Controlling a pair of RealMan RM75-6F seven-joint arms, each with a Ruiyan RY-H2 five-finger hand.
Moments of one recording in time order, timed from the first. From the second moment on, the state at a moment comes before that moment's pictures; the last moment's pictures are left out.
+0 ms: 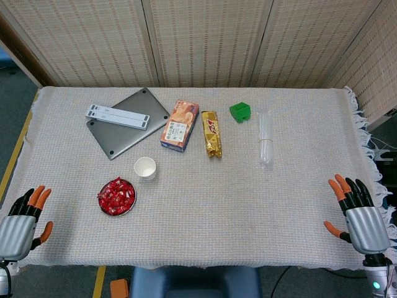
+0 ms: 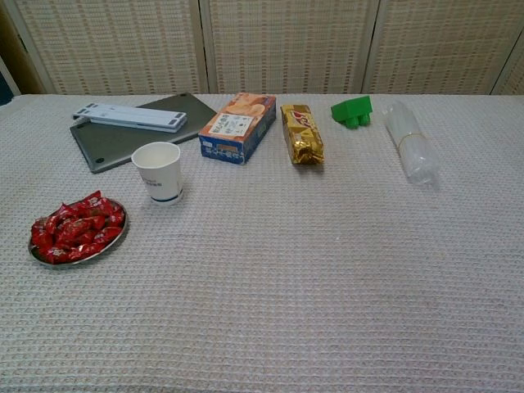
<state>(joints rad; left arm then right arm) -0.08 -1.16 -0.01 -1.59 1.55 1.52 0.17 0.05 -1.15 0.02 -1.59 -1.63 1.57 -0.08</state>
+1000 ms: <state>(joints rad) -0.30 -1.29 -0.03 -1.66 1.46 1.14 0.43 0.07 -1.13 0.03 -1.62 -1.54 1.46 -0.12</state>
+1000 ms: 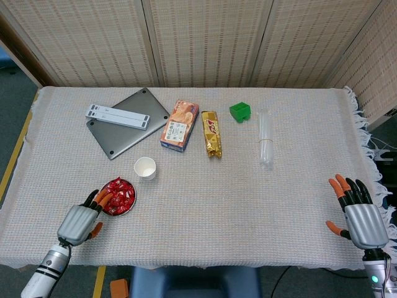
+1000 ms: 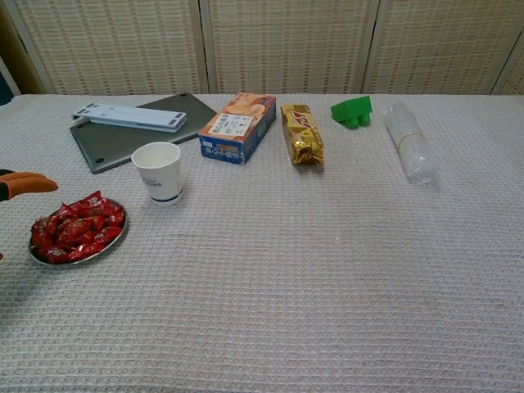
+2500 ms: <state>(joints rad) -0.44 -1.63 -0.04 -1.19 1.46 1.14 0.49 0.07 -1.08 0.03 -1.65 -1.53 1.46 -0.07</state>
